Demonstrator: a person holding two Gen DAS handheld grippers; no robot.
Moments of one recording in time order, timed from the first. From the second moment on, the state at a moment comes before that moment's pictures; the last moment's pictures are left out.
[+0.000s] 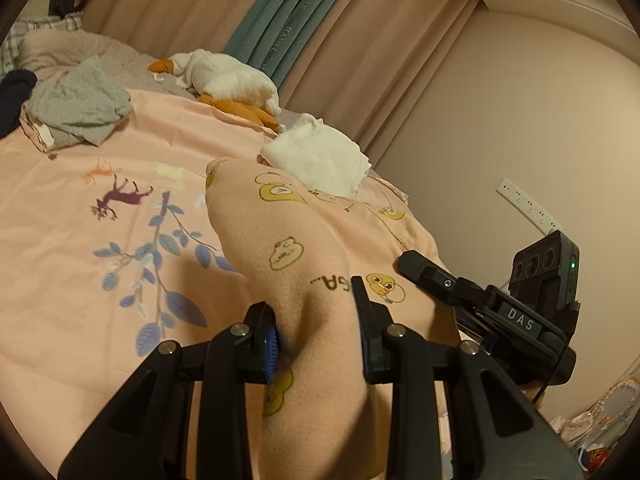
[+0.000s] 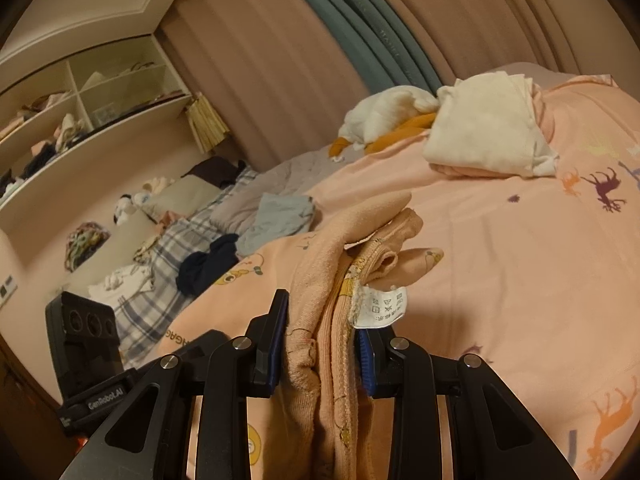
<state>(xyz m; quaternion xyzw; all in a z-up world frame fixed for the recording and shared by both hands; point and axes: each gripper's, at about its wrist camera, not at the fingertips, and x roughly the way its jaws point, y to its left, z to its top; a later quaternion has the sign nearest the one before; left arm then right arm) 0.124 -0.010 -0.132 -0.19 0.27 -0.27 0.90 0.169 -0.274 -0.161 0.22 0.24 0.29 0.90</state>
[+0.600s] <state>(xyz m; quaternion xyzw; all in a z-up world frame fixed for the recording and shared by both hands) 0.114 0.038 -0.125 -0.18 0.26 -0.22 0.92 0.173 -0.219 -0.159 0.19 0.26 0.33 0.89</state>
